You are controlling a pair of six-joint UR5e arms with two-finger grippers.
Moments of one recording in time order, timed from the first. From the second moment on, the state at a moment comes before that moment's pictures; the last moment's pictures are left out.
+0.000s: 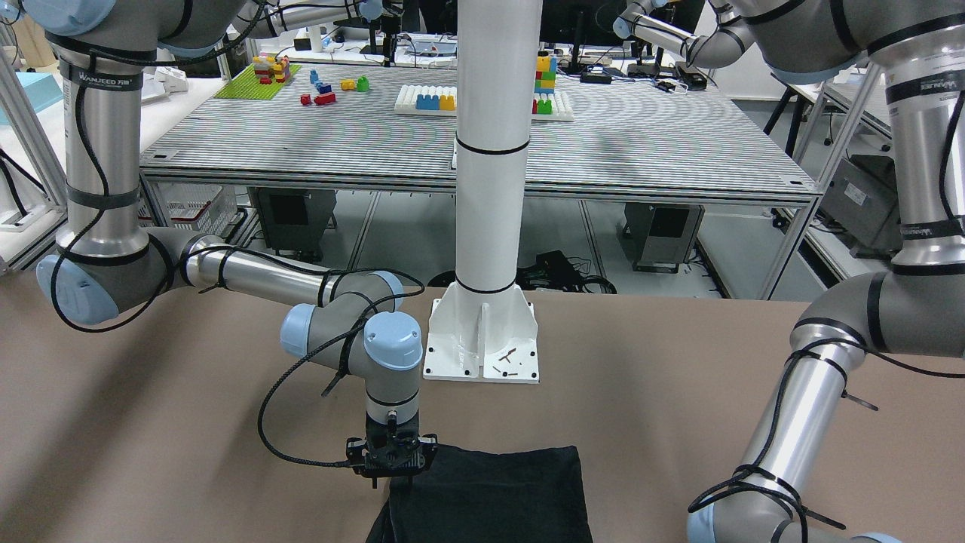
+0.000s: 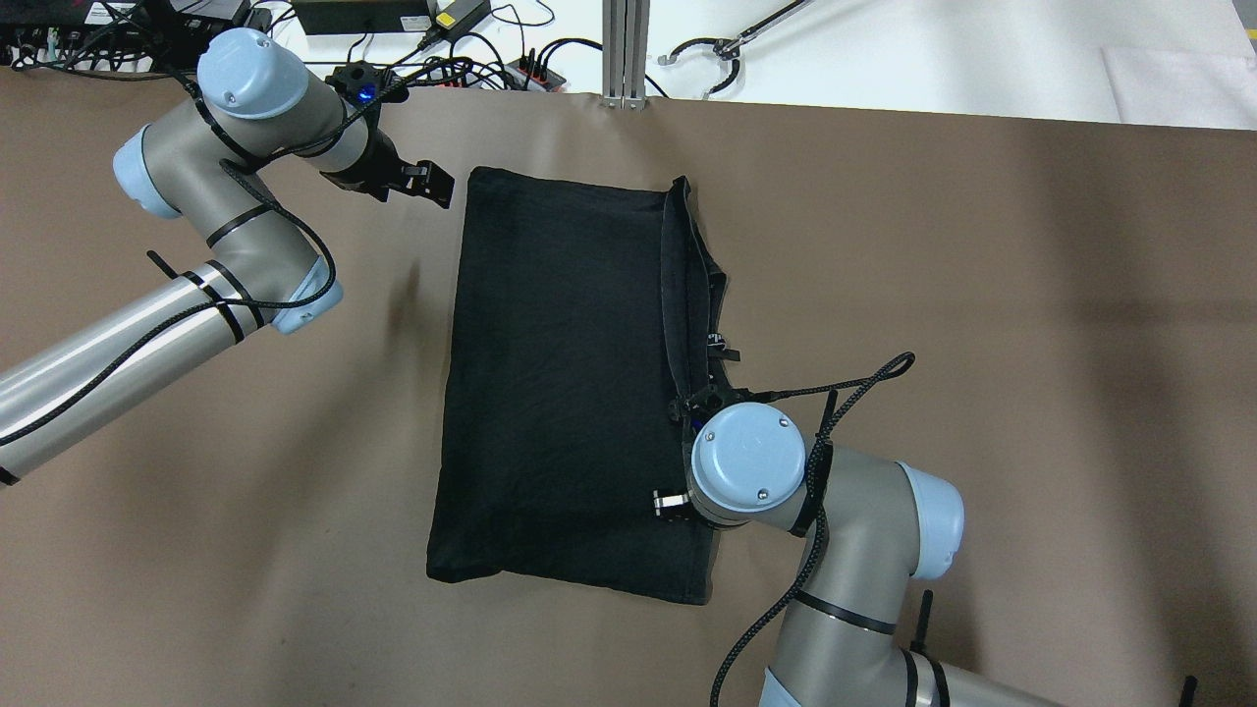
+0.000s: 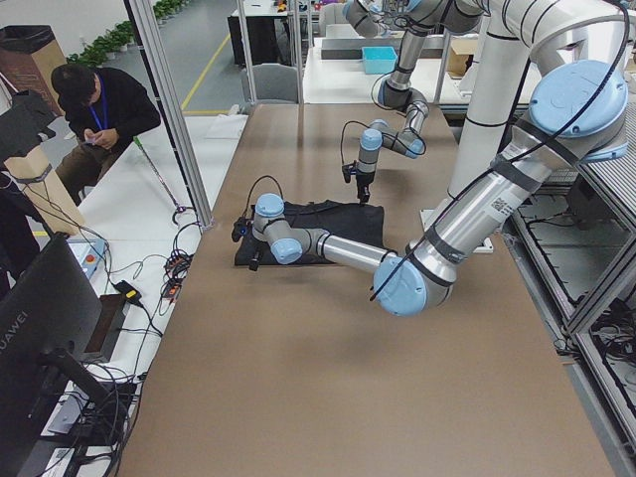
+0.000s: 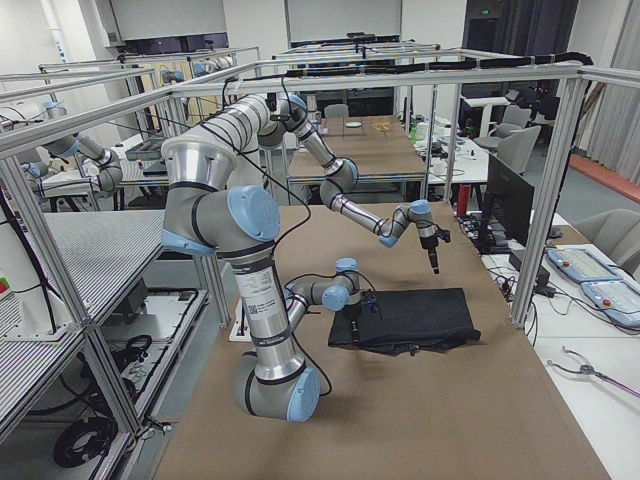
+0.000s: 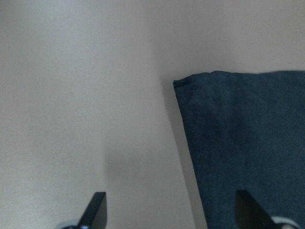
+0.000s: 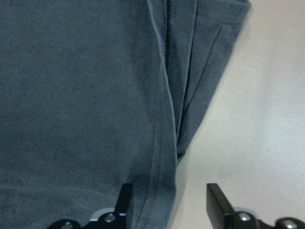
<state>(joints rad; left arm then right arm) -0.96 -2.36 -1.04 -2.27 -2.05 -0.87 0.44 -1.01 1.78 -1.61 1.74 1.12</state>
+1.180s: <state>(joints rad) -0.96 -2.36 -1.04 -2.26 -2.05 -0.87 0.60 -0.80 1.39 -1.47 1.75 1.07</state>
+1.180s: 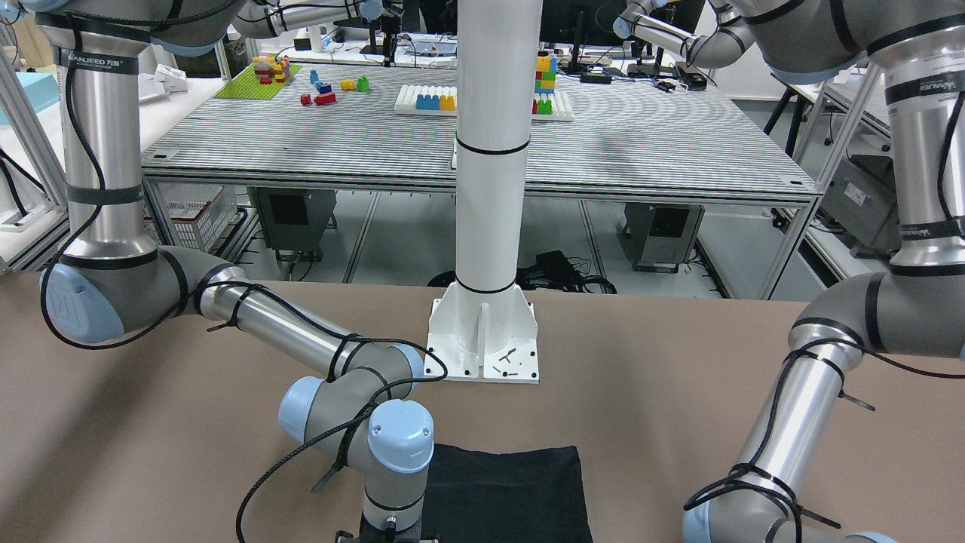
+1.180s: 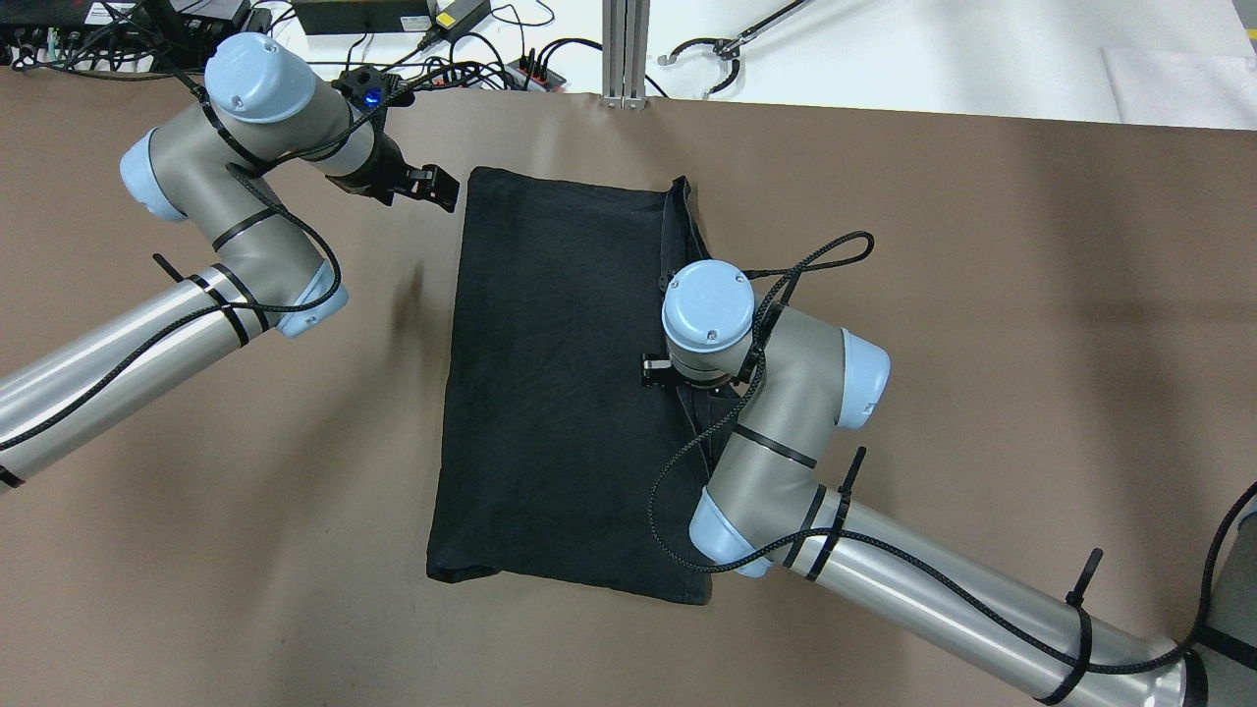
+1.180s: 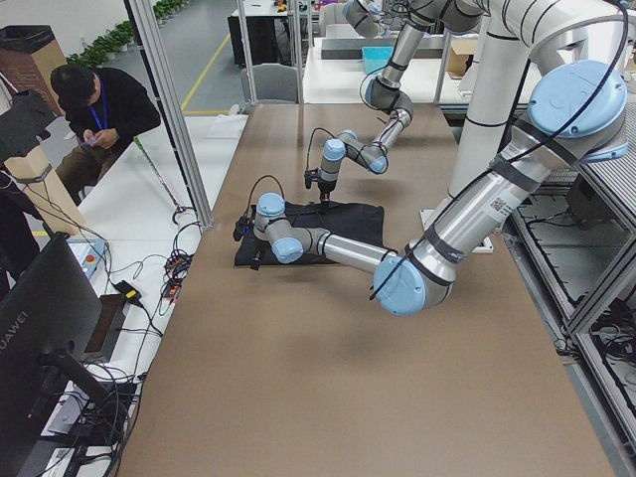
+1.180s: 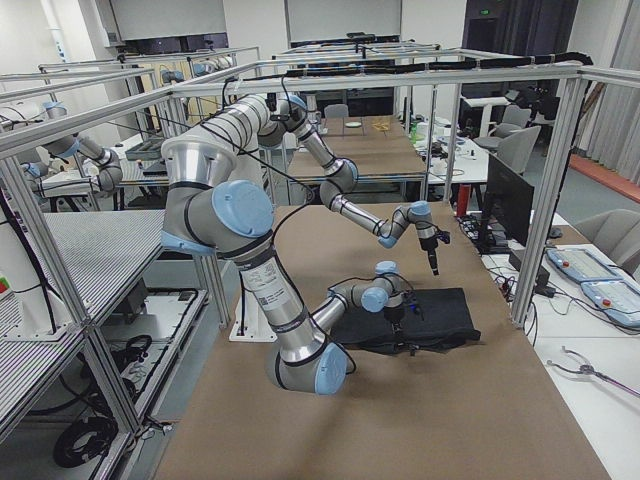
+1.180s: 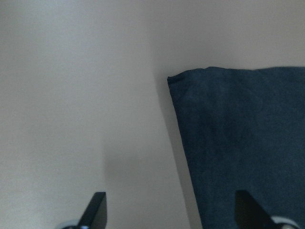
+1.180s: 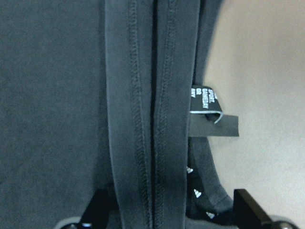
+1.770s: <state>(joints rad) -0.96 -2.37 -1.03 -2.26 -2.05 -0.87 0.67 -0.84 1.38 -1.45 1.75 0.98</state>
